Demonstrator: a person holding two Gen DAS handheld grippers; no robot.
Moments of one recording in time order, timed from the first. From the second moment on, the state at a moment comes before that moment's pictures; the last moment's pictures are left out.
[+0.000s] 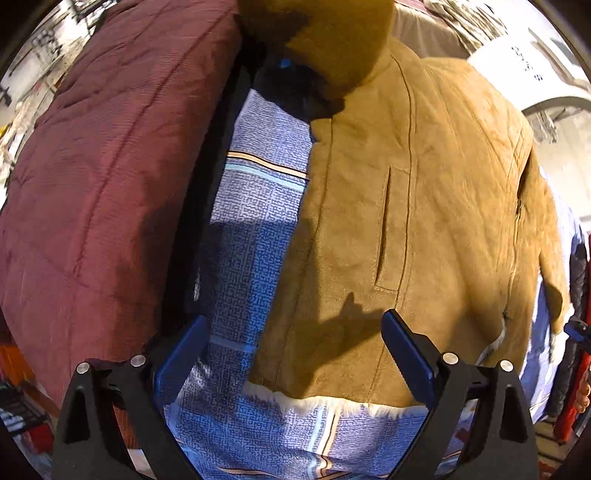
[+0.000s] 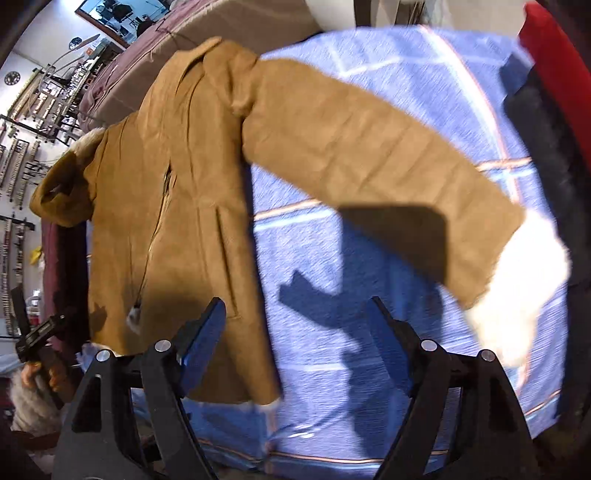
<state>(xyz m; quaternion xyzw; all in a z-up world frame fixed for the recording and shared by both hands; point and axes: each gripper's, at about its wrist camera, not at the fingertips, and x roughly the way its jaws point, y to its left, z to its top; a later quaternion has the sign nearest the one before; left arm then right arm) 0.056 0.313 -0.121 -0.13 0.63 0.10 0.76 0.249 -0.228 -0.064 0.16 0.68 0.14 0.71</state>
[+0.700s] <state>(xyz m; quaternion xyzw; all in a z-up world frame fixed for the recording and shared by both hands) 0.065 0.284 -0.177 -0.11 0.68 0.05 0.72 0.205 -0.137 -0.144 0.22 0.72 0.18 0.63</state>
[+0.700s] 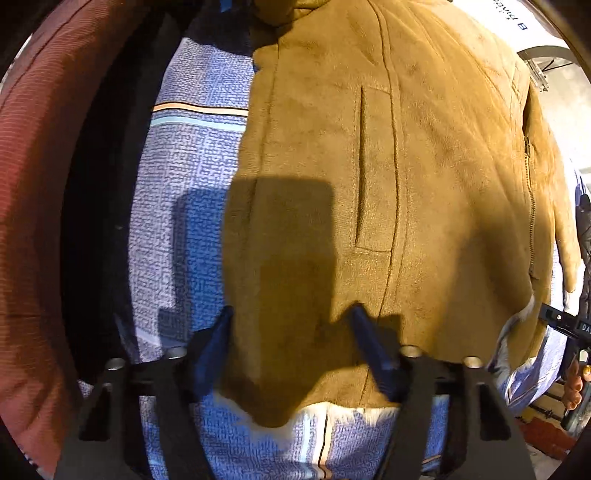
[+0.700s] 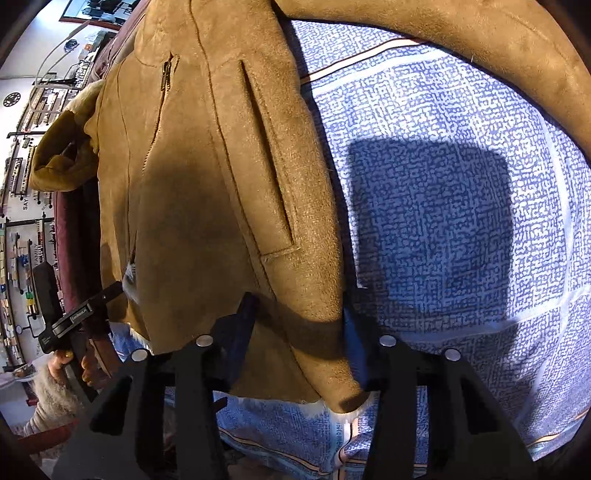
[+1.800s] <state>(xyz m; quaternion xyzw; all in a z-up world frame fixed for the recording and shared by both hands) 0.003 0.295 -0.103 -0.13 0.66 0.08 0.73 0.175 -0.167 -0.071 0.16 0.71 0.18 0.66</state>
